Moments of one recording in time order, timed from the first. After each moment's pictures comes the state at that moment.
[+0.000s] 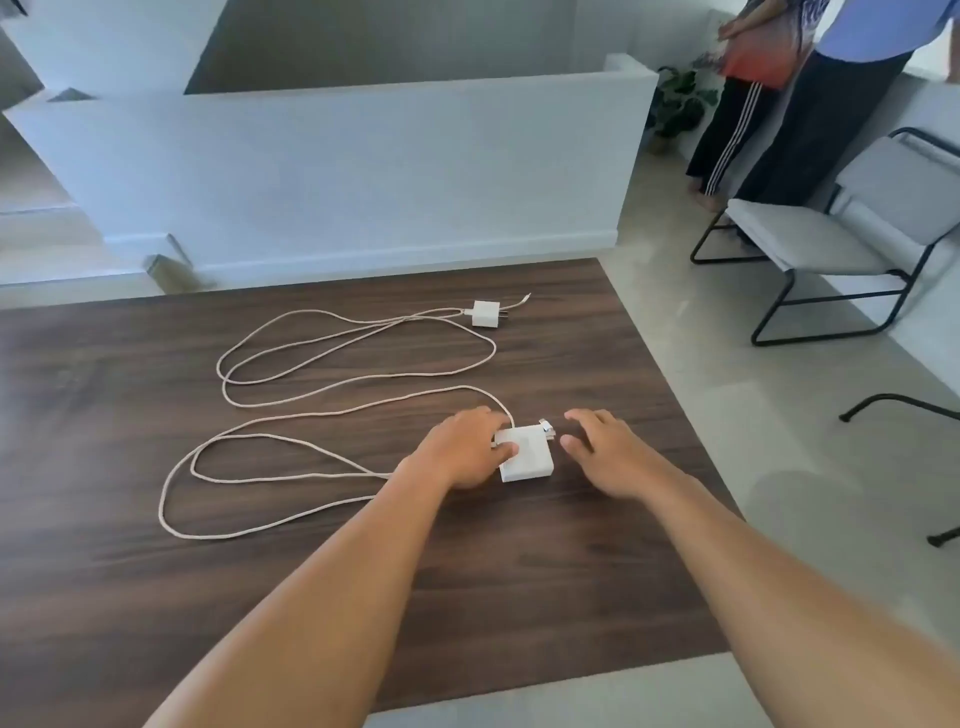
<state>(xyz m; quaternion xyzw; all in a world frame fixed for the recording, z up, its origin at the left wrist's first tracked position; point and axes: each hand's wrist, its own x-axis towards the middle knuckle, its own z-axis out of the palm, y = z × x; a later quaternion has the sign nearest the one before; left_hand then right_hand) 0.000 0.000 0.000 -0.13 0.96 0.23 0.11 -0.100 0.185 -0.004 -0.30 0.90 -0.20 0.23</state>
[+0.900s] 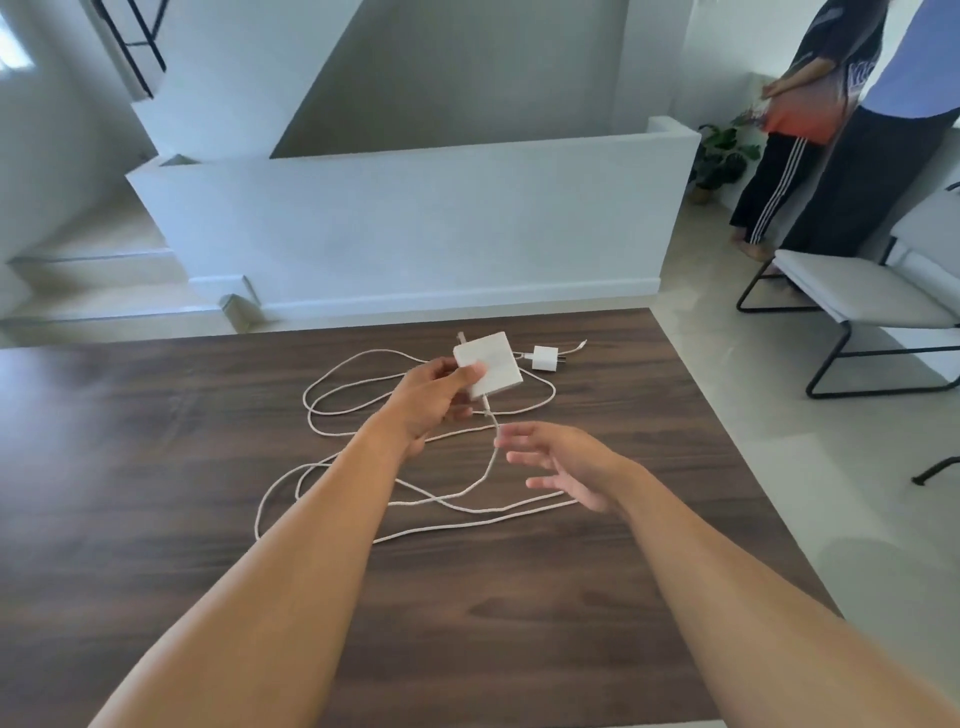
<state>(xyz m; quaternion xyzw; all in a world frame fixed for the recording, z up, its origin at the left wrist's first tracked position) 0.045 -0.086 0.094 -0.29 0.63 0.71 -0.11 -0.046 0.084 0.053 -0.20 0.65 -0.54 0.50</state>
